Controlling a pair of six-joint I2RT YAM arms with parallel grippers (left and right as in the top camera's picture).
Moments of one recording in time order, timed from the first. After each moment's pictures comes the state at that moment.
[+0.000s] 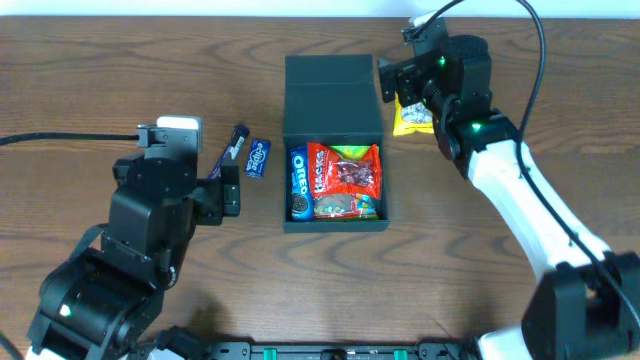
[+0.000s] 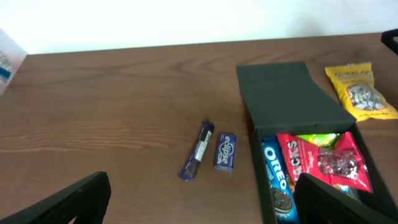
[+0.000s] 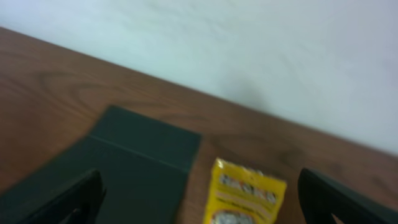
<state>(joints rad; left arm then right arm) -0.49 0.93 1.32 -1.02 -0.38 -0.22 0.25 1.66 1.24 -0.03 -0.03 -0.08</state>
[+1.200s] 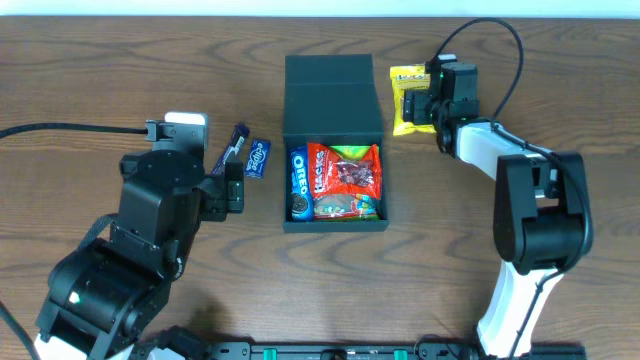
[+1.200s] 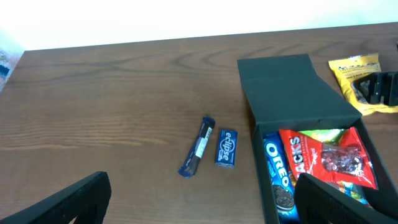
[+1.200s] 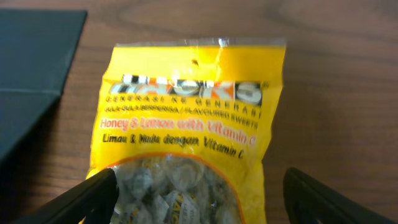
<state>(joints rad) -0.49 0.96 1.32 -1.02 -0.38 -0.22 0.10 2.11 1.24 0.12 -0.01 0.05</state>
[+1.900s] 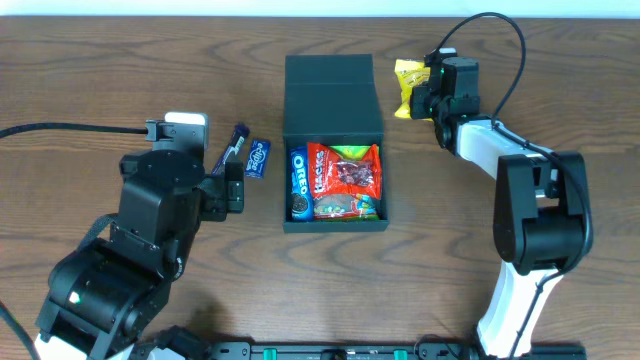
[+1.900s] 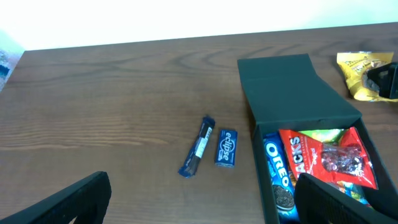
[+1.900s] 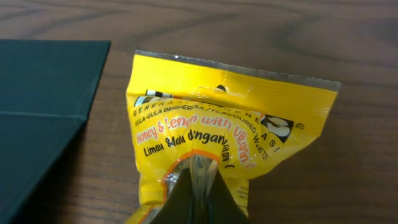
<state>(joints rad) -0.49 0.96 1.32 -1.02 -0.38 -0.22 0.10 2.11 1.26 0.14 -0.05 0.07</state>
